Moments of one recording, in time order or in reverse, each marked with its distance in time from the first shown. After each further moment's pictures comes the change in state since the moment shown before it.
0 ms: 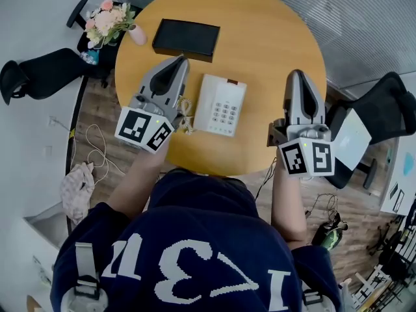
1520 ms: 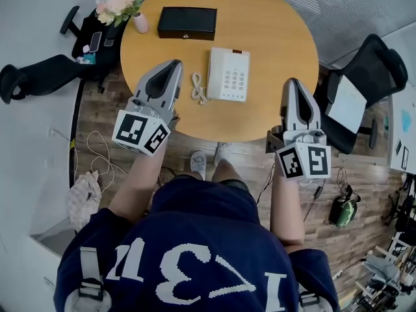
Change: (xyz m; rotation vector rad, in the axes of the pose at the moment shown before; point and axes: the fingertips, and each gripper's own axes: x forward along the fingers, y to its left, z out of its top) left arm -0.140 -0.025 0.016 -0.015 0.000 -0.108; right arm -0.136 0.116 -0.006 -0.050 0.008 -0.144
